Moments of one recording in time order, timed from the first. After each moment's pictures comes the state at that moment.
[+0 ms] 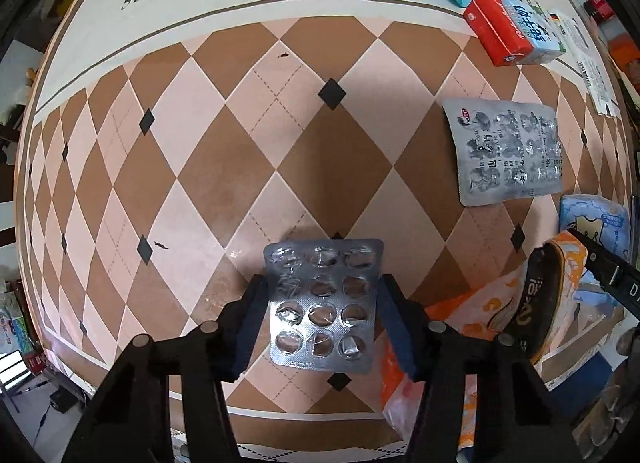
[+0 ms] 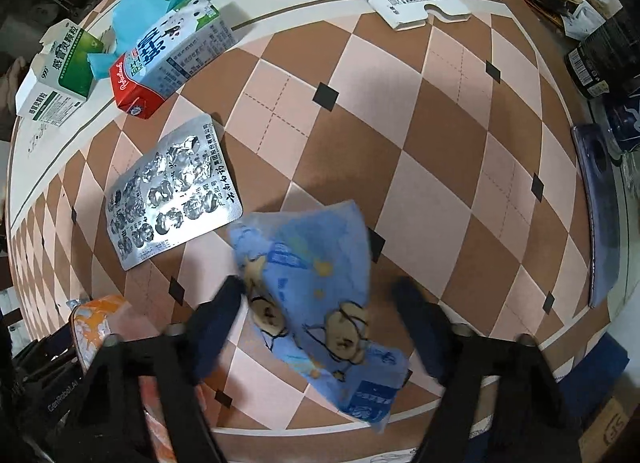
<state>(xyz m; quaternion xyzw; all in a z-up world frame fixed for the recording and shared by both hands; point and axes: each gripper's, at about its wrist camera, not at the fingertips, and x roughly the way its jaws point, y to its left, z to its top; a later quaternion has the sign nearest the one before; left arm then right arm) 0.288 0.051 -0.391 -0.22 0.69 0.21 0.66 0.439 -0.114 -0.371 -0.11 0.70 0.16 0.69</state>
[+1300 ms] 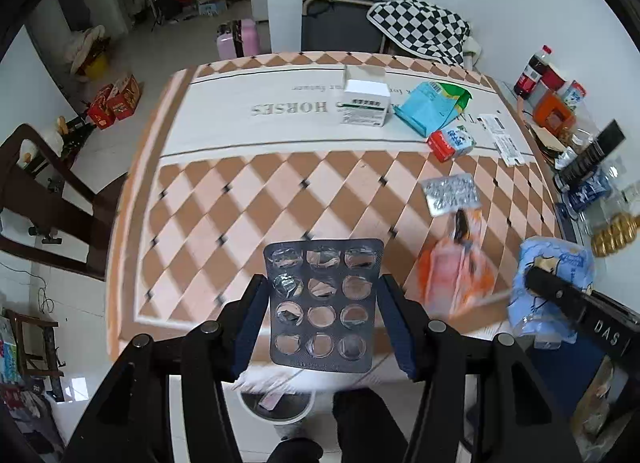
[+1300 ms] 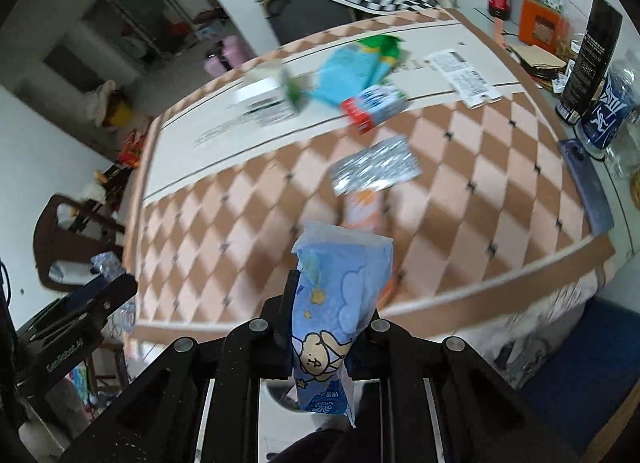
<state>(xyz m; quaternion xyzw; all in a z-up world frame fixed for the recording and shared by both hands) 0.083 0.086 -0.193 -0.18 0.52 0.22 0.80 0.225 -0.099 -0.181 -0.03 0.57 0.30 0.76</state>
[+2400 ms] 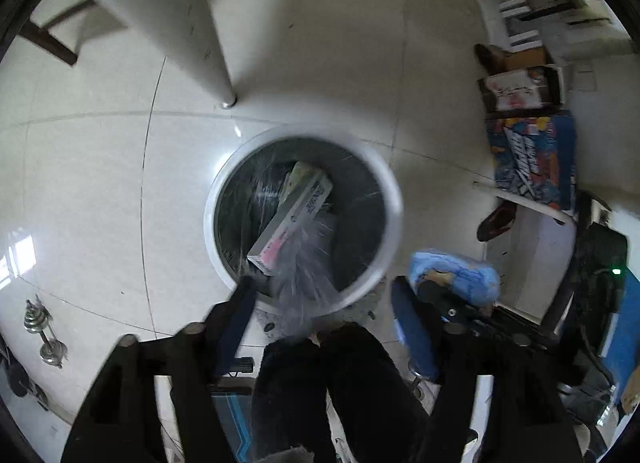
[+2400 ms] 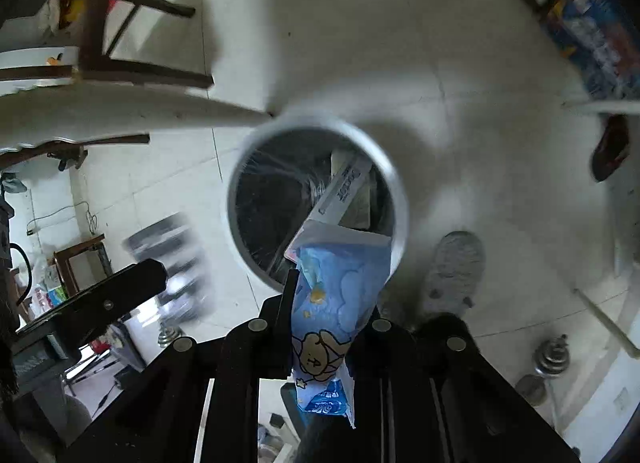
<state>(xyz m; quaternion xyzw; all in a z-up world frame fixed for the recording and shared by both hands) -0.141 0.123 -0.689 -0.38 0.69 0.17 0.60 -0.059 -0.038 -0.722 -0.07 0.79 0.27 0.55</state>
